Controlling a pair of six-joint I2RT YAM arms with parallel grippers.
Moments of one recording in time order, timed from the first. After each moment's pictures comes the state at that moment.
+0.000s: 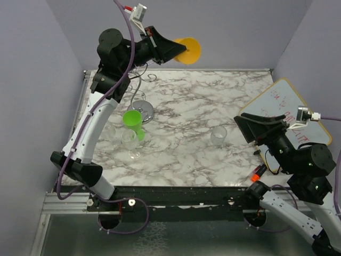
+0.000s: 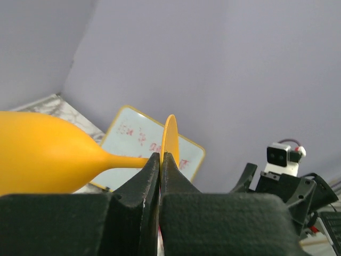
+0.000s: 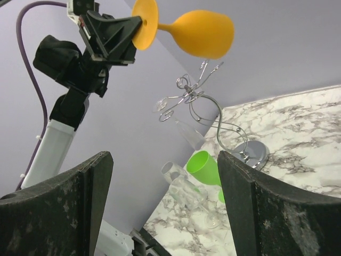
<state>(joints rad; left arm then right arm) -0.48 1.55 1.91 -0.10 0.63 -0.77 0.69 0.43 0.93 -0.19 0.10 0.70</state>
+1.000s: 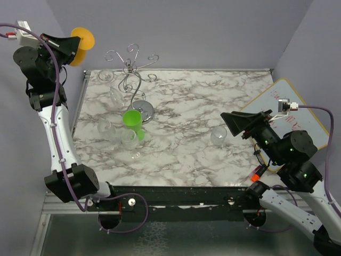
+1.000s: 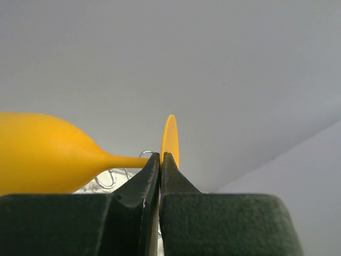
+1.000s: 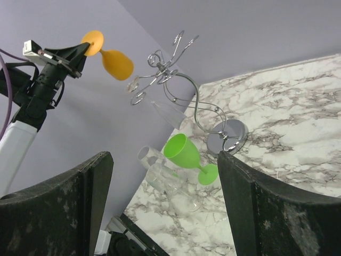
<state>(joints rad) 0.37 1.41 1.66 0.00 0.54 -0.89 0.69 0.55 0.93 -0.21 0.11 0.67</state>
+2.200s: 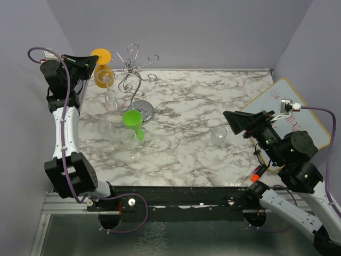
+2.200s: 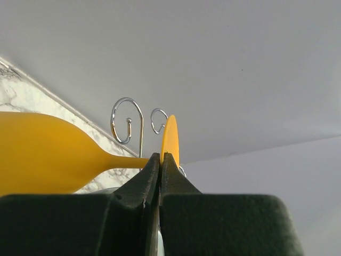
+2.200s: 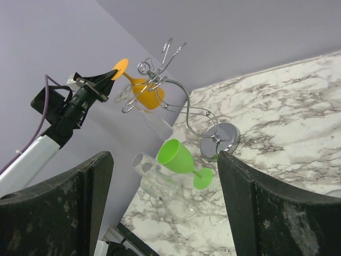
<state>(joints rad) 0.32 1.43 1.35 0.12 0.54 -1.24 0.69 0.55 0.93 -0.23 0.18 0.68</state>
